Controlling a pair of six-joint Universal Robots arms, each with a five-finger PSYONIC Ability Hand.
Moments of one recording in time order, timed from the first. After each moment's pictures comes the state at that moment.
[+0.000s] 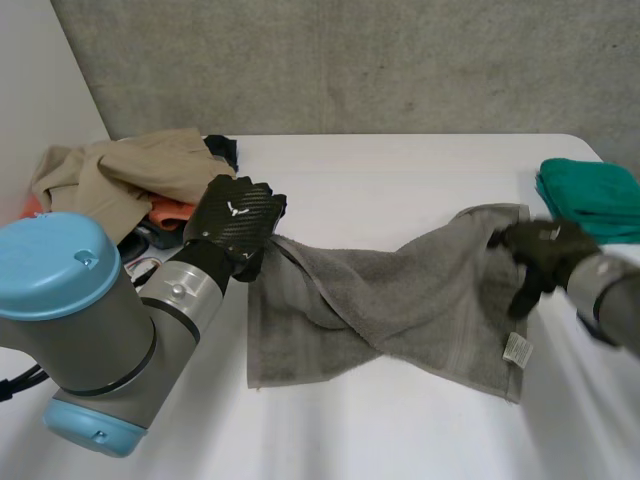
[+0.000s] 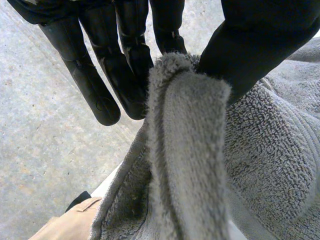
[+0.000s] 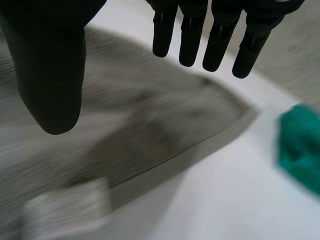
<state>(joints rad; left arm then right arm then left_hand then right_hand) 4.14 -1.86 -1.68 3.50 -1.53 3.56 1.75 -1.27 1.62 0.12 1.40 2.75 1.11 1.20 1.19 1.20 1.00 0.40 0.39 0.40 0.40 0.24</state>
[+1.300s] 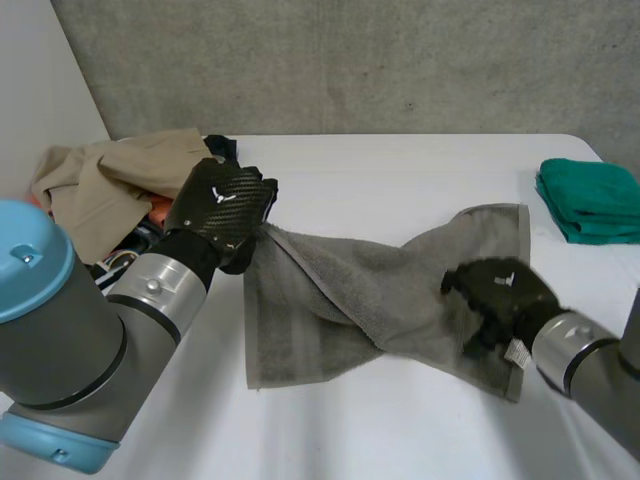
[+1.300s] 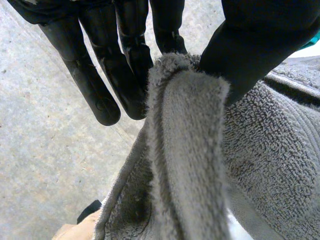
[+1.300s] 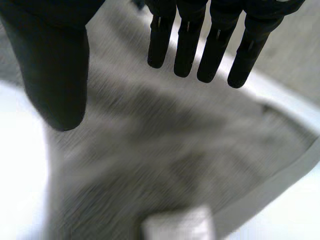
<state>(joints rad) 4.15 -1.75 -1.71 3.45 -1.53 3.54 1.82 -1.33 1.88 -0.10 1.29 2.79 1.11 1.20 1.19 1.20 1.00 0.52 0.51 0.51 0.51 0.30</state>
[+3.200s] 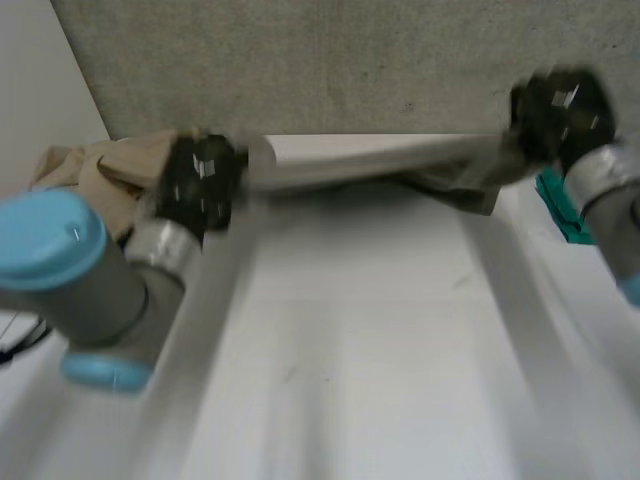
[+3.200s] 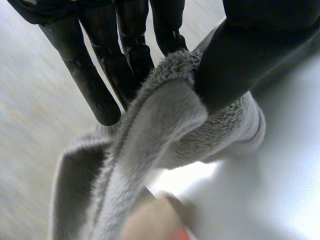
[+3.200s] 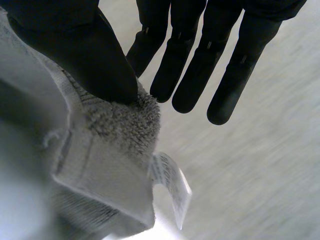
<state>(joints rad) 4.23 -1.93 -1.68 3.65 -1.57 3.62 1.75 -1.18 1.45 -0.37 1.33 2.74 1.11 1.20 1.19 1.20 1.01 1.12 1.18 1.19 1.20 1.02</state>
